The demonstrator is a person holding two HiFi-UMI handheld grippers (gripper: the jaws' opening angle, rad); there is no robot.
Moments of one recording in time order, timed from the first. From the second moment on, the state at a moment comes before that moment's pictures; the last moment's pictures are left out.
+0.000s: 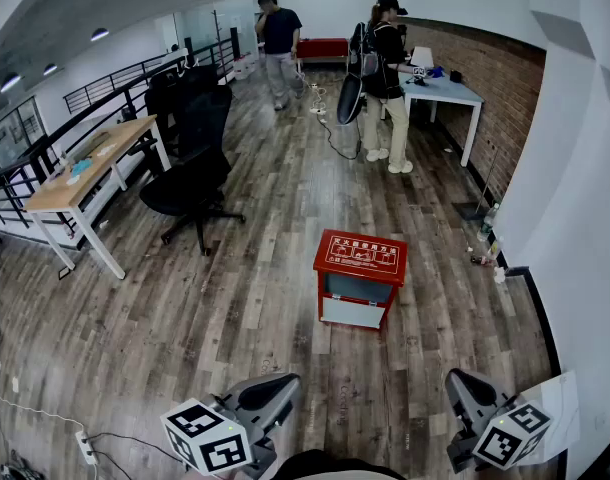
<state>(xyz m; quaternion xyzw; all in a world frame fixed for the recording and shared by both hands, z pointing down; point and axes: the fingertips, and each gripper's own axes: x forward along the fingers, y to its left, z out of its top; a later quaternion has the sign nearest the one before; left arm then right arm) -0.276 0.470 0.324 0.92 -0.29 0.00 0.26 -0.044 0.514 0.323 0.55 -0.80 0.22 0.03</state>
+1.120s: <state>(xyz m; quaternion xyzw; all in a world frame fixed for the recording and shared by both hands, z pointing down) -0.315 0.468 0.327 0.94 -0.27 0.01 0.22 -0.088 0.504 0.321 0.57 -0.80 0.20 0.03</state>
